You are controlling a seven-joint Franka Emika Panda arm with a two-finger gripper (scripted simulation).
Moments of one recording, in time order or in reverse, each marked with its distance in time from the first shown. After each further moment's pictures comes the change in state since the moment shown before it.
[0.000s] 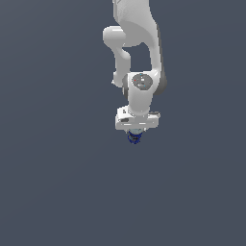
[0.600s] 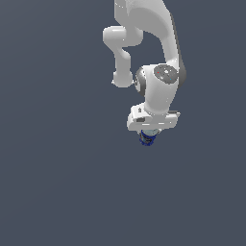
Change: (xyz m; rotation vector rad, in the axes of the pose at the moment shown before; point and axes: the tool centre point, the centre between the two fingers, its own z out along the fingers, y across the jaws) arm 0.045 -0.052 -0.051 0.000 0.002 -0.002
